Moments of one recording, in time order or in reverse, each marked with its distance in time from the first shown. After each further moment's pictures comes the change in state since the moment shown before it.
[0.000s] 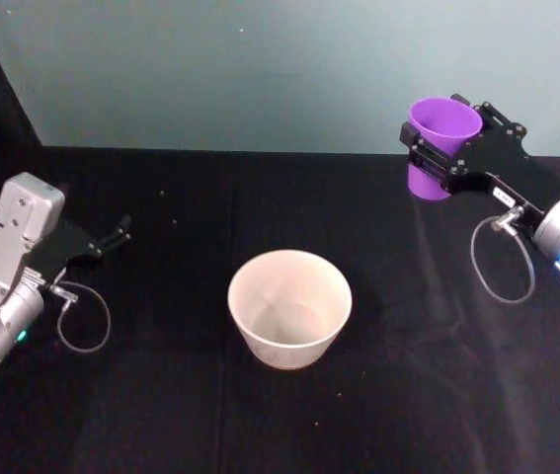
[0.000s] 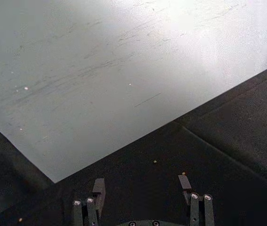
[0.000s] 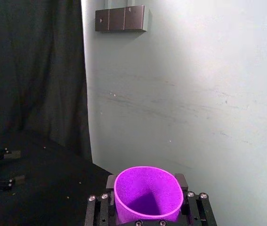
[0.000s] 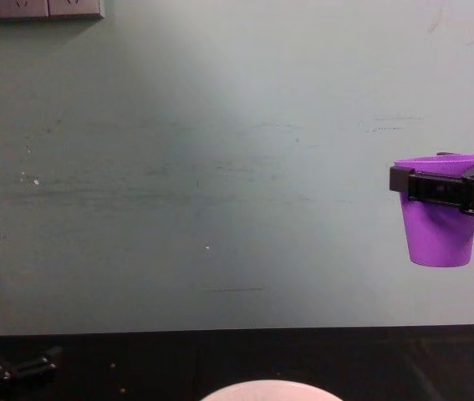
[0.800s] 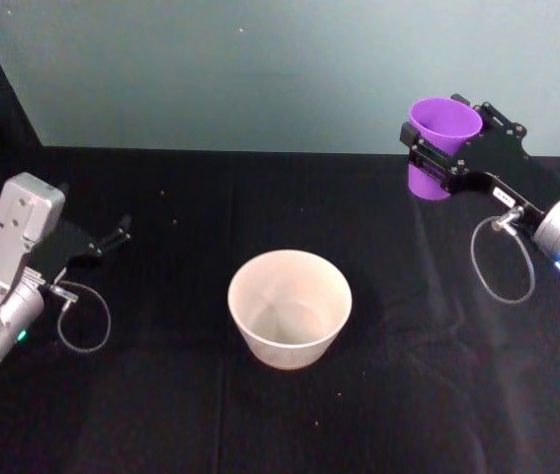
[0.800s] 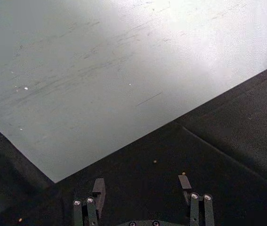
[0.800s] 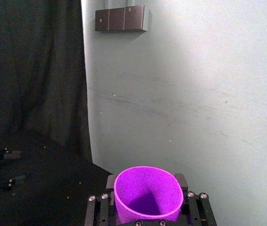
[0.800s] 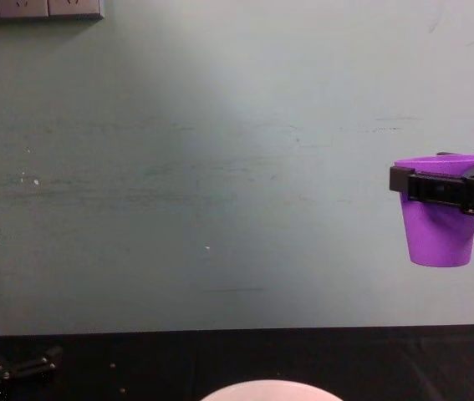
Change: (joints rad) left arm 0.000 0.000 0.000 0.000 0.000 0.000 0.000; right arm 0.000 0.000 0.000 0.000 0.000 0.000 0.000
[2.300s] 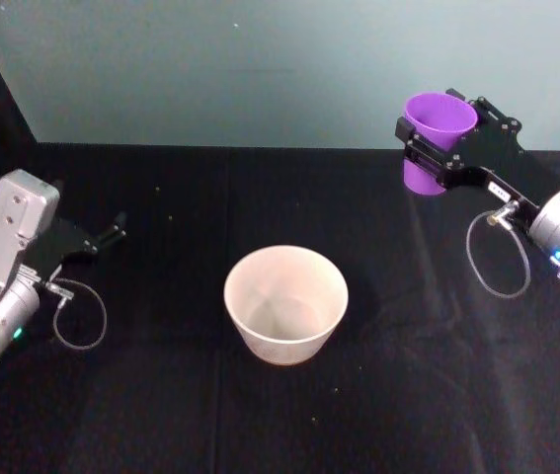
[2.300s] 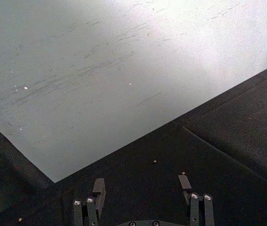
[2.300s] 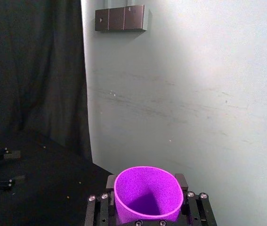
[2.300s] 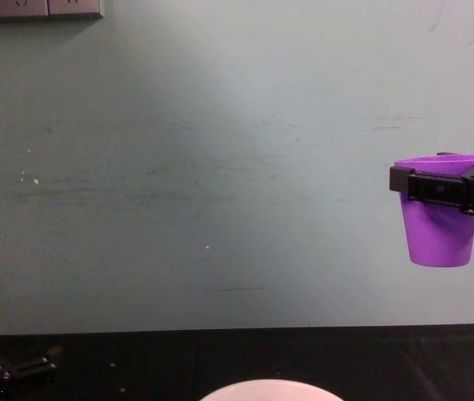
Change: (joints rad) left arm 0.000 0.000 0.000 0.000 0.000 0.000 0.000; right arm 0.000 0.000 0.000 0.000 0.000 0.000 0.000
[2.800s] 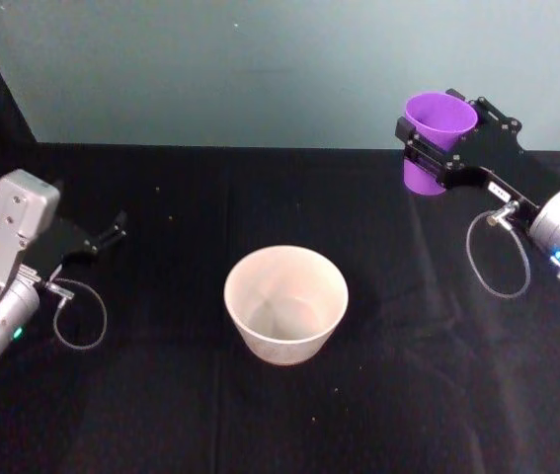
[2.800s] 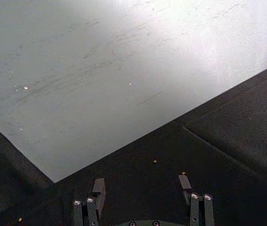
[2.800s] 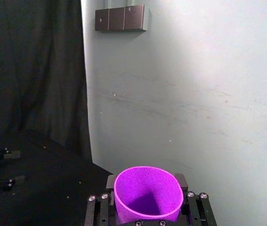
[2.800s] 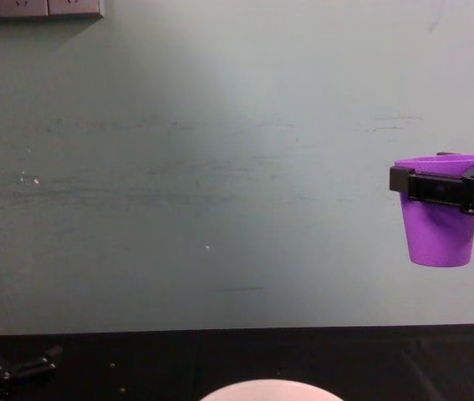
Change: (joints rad) left arm 0.000 0.000 0.000 0.000 0.000 0.000 0.000; right arm 0.000 0.000 0.000 0.000 0.000 0.000 0.000
